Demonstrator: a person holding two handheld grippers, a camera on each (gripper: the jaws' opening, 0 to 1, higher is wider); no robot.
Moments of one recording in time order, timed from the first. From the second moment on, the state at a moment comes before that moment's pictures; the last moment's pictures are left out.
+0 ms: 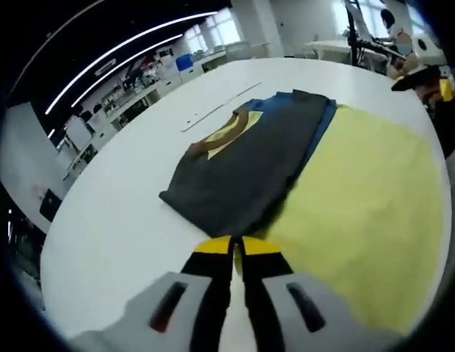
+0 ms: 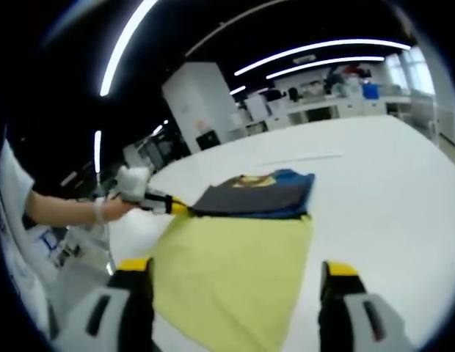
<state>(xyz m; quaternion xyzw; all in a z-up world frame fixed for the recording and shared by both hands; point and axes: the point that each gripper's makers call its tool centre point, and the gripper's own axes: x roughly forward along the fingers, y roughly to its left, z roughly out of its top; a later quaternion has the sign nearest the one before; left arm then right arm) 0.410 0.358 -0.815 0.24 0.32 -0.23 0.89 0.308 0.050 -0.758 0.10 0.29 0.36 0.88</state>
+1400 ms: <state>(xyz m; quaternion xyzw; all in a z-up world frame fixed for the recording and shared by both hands) 0.384 0.370 -0.832 0.12 0.33 -0.21 0.91 0.303 0.049 -0.769 0.09 0.30 0.36 0.88</state>
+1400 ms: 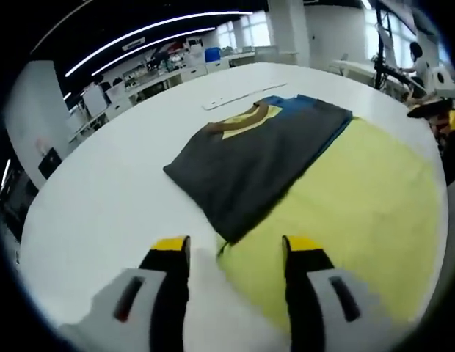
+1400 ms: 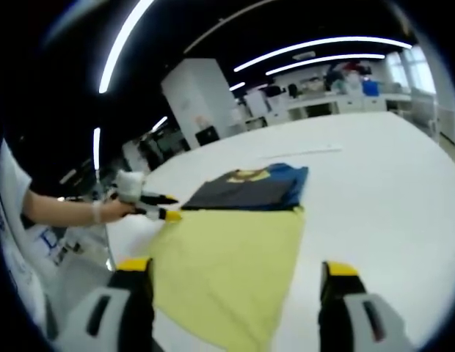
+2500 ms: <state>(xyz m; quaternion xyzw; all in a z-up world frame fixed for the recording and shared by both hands) 0.229 0.370 -0.817 -0.04 0.40 -0.24 0.88 0.262 0.010 -0.807 0.03 0.37 0.36 0.86</state>
